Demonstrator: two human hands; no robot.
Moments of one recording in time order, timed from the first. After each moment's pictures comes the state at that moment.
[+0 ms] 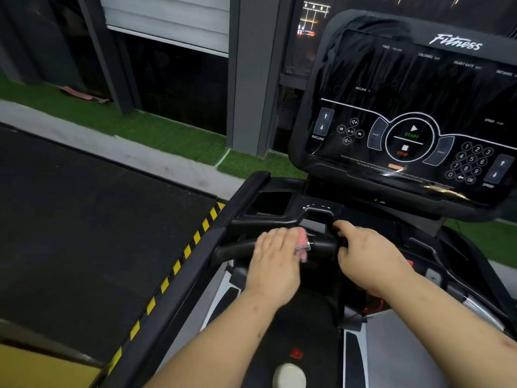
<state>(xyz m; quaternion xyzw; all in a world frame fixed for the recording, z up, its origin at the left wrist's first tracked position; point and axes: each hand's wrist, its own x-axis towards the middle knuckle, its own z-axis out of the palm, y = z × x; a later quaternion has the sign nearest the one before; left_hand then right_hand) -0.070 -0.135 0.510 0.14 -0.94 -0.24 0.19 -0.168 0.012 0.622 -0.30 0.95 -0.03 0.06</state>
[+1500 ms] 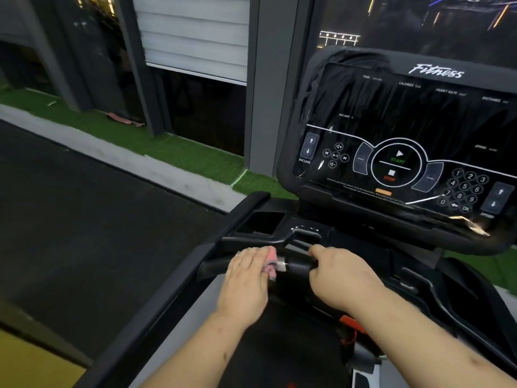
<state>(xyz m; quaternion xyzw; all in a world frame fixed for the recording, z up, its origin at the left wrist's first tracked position) -0.075 -0.125 0.501 0.24 -0.91 -0.26 0.20 -0.186 0.019 0.642 -0.37 0.92 -0.02 0.13</state>
